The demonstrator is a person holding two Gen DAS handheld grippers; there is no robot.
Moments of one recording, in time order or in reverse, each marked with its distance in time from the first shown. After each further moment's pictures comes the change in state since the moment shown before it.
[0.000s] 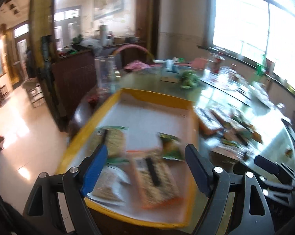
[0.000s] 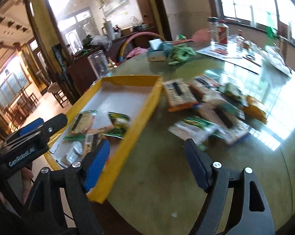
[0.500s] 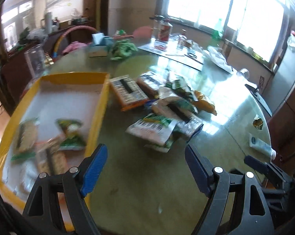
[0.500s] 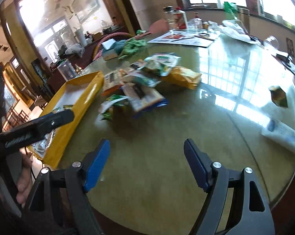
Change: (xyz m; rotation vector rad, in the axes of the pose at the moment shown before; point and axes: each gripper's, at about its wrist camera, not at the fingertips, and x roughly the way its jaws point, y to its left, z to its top) left arm 0.054 -0.120 0.000 0.156 0.207 -0.252; right arm -0.050 -0.130 -0.045 0.157 0.015 -0.076
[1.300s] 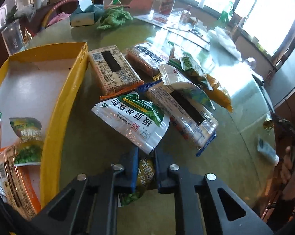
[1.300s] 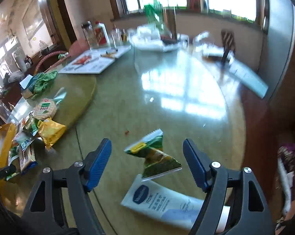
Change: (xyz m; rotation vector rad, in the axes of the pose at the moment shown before) left arm 0.064 0.011 0.006 -0.075 0.167 -0.076; right arm -0.004 -0.216 0.088 0.170 -0.022 -0.341
